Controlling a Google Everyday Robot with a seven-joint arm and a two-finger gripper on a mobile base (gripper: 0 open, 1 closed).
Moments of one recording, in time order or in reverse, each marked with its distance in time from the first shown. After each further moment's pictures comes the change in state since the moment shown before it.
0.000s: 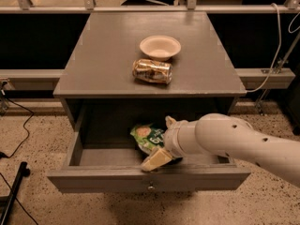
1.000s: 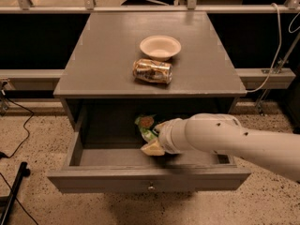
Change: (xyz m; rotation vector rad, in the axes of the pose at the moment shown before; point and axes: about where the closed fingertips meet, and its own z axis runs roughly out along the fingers) arm 0.008 -0.017 0.022 0.041 0.040 0.047
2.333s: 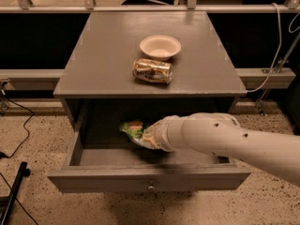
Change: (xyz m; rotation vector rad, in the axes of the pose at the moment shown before) arm -0.028 0.007 -0.005 0.023 -0.048 -0.046
